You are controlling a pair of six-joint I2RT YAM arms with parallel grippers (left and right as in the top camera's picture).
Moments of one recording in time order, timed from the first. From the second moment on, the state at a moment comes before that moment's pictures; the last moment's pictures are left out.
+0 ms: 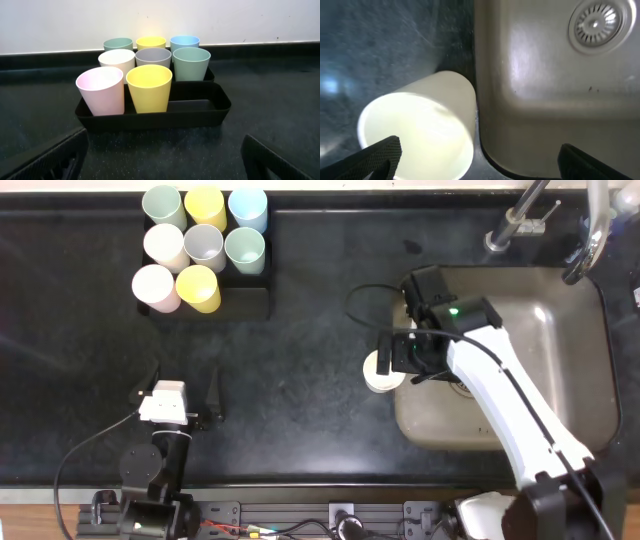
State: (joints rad) left arm -0.11 0.03 0.01 -0.08 -0.03 0.01; right arm 0.31 1.52 1.20 -1.15 -0.06 0.38
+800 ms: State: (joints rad) left arm -0.11 0.03 0.01 -0.08 -0.03 0.01; right arm 0.30 1.50 1.08 -1.09 -0.07 0.38
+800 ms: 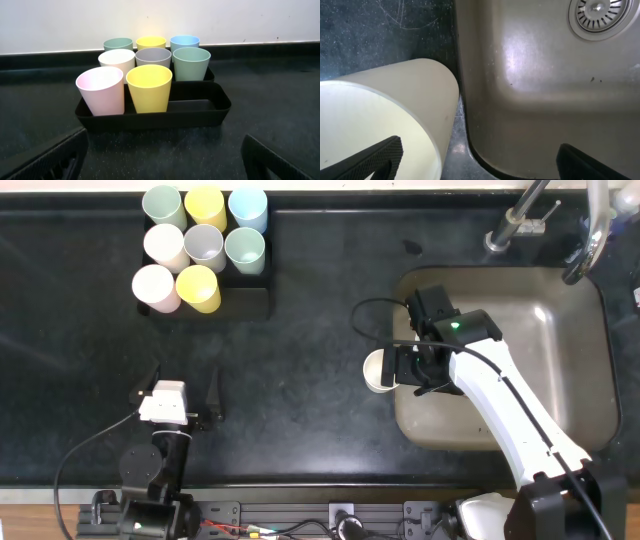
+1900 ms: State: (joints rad) left arm -0.11 0.03 0.01 -0.08 -0.03 0.01; right arm 0.26 1.47 1.08 -1.04 -0.10 0.38
